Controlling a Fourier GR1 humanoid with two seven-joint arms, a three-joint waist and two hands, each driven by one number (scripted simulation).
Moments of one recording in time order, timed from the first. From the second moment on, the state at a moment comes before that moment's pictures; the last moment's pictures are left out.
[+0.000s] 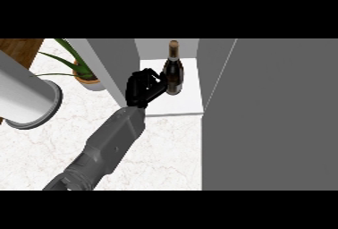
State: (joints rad) left arm -0.94 0.00 -0.43 -0.25 1.05 0.27 -0.72; right arm 0.01 -0.07 -0.10 -2.20 -0.29 0.34 0.32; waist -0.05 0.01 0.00
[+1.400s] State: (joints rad) left arm -0.82 0.01 -0.51 -0.48 0.95 0.28 -0.85; right arm 0.06 -0.08 -0.11 -2.28 -0.28 0.32 0.36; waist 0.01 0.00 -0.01
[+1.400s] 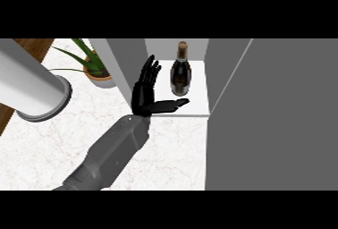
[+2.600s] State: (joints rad) left arm -0.17 0.41 -0.73 -1.83 0.70 0.65 -0.46; right arm 0.02 -0.12 -0.07 -2.29 -0.26 0.36 0.39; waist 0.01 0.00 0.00
